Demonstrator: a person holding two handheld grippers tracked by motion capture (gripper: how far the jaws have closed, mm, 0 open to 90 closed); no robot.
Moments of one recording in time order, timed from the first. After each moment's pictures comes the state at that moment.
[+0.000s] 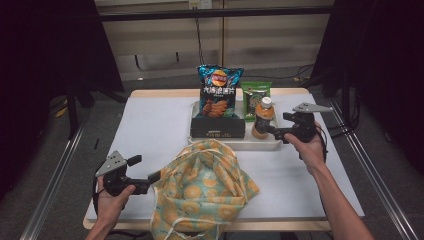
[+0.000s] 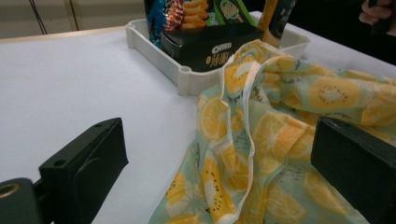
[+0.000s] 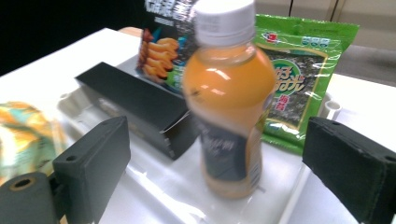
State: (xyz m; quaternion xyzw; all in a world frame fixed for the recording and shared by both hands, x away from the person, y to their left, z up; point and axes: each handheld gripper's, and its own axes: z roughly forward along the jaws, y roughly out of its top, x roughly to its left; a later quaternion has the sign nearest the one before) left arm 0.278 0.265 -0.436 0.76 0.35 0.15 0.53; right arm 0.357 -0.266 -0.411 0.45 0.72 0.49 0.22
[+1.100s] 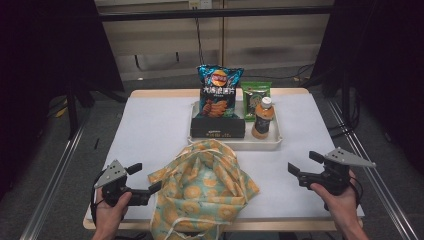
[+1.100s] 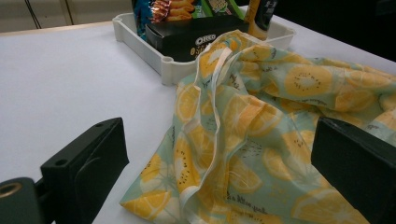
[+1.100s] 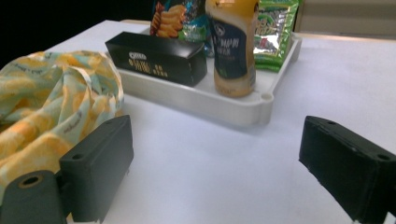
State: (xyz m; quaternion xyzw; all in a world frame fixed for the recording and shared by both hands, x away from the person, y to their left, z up) left arm 0.252 0.259 -0.435 0.77 0.34 0.15 0.52; right arm 0.213 -0.288 -0.421 0.50 0.68 0.48 0.24
